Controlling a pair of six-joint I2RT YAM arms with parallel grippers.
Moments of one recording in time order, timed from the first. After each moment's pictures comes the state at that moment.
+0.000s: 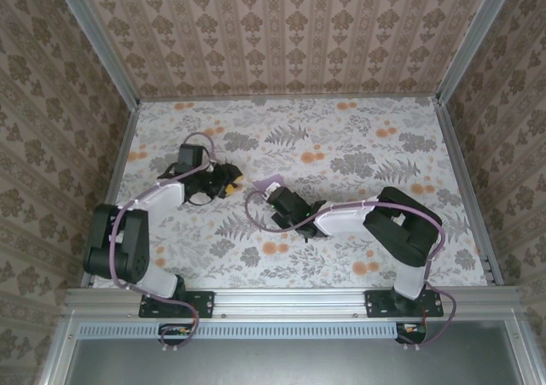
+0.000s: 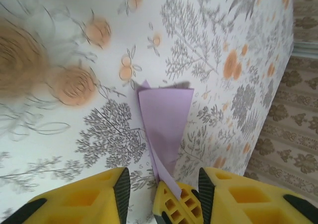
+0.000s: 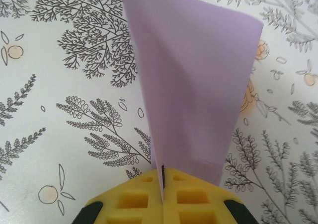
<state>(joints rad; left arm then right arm) -0.24 1.48 0.79 -0.17 0.58 -0.98 0.90 1.83 0.91 0.02 0.34 0.05</state>
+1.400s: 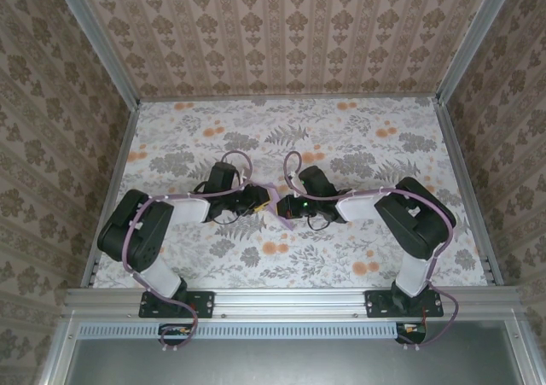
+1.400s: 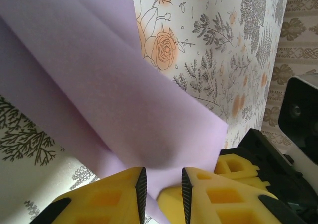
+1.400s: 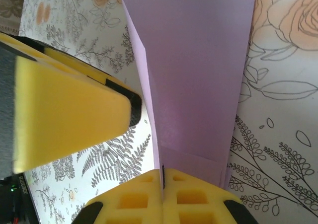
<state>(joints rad) -0.51 1.63 0.63 0.23 0.62 -0.95 0.65 1.80 0.80 0.23 -0.45 0.61</state>
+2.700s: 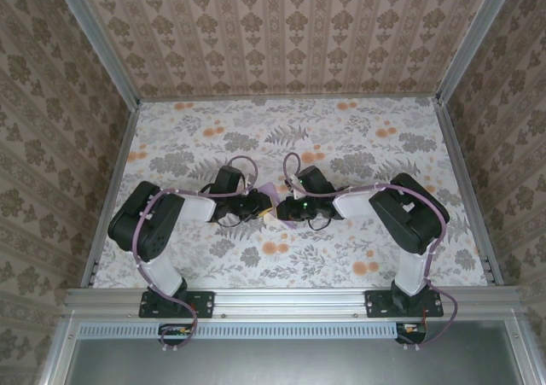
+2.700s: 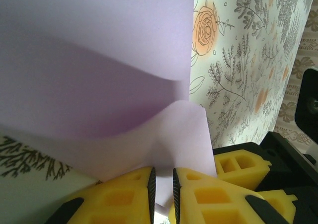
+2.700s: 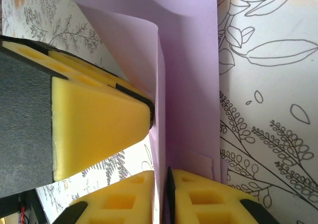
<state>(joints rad) -0.54 1.72 0.65 0.24 0.63 -0.96 0.63 1.85 0.85 0.13 -0.52 0.63</state>
